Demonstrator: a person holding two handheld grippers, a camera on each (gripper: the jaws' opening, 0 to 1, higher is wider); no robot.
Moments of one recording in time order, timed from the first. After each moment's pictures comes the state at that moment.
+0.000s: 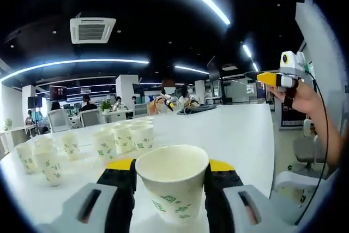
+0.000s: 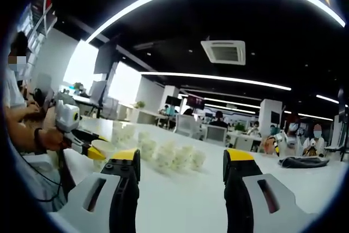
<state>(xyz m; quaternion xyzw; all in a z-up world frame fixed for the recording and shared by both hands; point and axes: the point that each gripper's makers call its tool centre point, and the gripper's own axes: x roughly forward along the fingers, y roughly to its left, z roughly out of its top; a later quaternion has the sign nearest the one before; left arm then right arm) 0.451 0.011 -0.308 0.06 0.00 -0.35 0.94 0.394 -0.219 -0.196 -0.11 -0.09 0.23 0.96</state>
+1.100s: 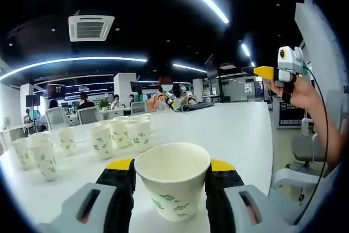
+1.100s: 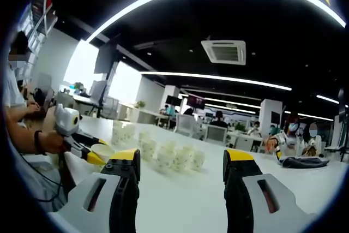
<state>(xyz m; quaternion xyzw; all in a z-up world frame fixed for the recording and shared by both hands) 0.446 0.007 -0.320 0.06 0.01 -0.35 0.93 0.393 -0.217 -0.196 -0.11 -0.09 0.24 0.96</state>
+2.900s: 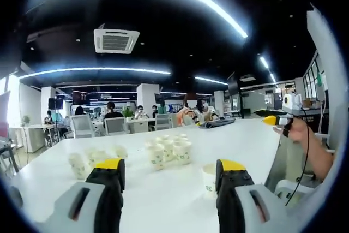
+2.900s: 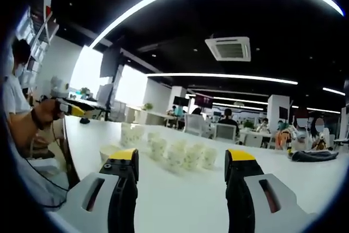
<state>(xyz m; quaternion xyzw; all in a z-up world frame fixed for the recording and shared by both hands) 0.406 0.167 -0.229 0.03 -0.03 -0.26 0.96 0.396 -0.200 -0.213 -0.09 -0.09 0.27 0.96</state>
